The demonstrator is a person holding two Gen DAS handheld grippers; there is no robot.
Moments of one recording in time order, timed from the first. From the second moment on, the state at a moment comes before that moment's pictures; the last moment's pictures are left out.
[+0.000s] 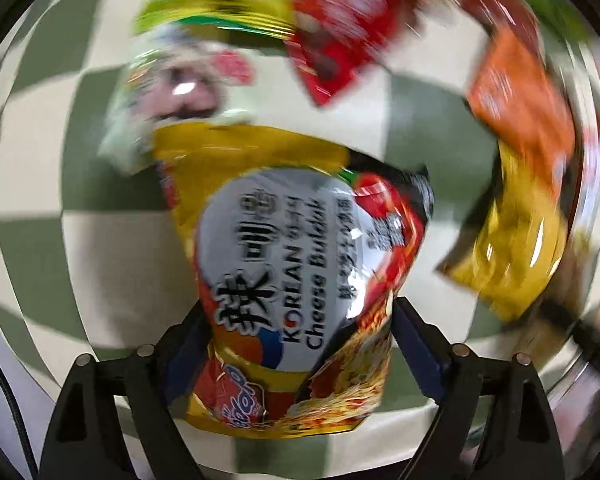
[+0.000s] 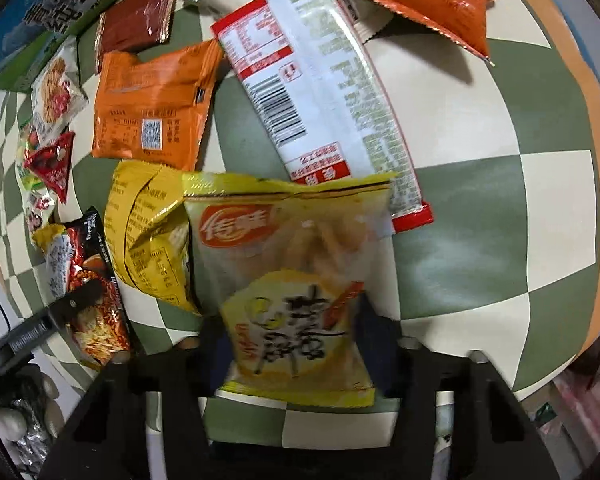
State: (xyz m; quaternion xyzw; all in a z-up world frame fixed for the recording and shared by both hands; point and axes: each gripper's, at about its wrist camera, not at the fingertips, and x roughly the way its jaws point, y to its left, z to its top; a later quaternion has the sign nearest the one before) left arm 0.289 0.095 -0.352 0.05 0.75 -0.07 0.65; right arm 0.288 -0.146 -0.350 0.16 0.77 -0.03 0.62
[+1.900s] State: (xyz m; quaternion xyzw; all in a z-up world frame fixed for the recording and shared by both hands) left arm 0.583 0.013 -0.222 -0.01 0.67 -0.10 0.73; right arm 0.584 -0.085 -0.134 0.13 0.63 0.09 0.76
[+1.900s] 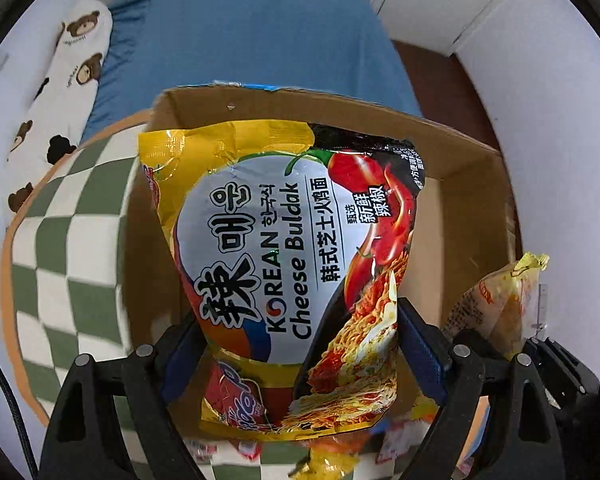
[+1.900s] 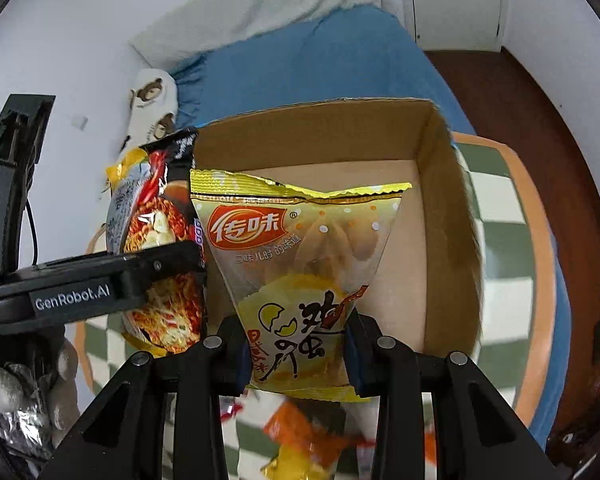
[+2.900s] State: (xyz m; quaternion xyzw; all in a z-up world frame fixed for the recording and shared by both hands) left arm 0.621 0.016 -0.282 -0.01 0.68 -0.08 0.73; right arm 0.708 -0.078 -0.267 0.07 0.70 0.07 0.71
